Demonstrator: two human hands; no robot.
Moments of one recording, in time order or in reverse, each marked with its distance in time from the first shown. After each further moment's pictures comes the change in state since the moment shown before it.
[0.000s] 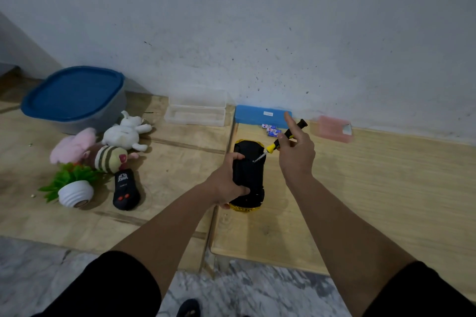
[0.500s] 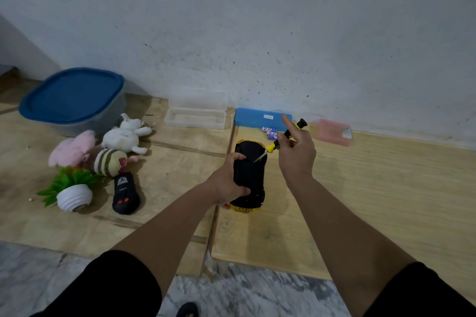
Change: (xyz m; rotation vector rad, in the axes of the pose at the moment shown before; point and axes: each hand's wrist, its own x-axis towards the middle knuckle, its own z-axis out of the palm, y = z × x) left_hand 0.006 0.002 -0.007 -0.020 -0.016 0.011; right_hand 0.006 -0.002 0.005 -0.047 0.006 -0.073
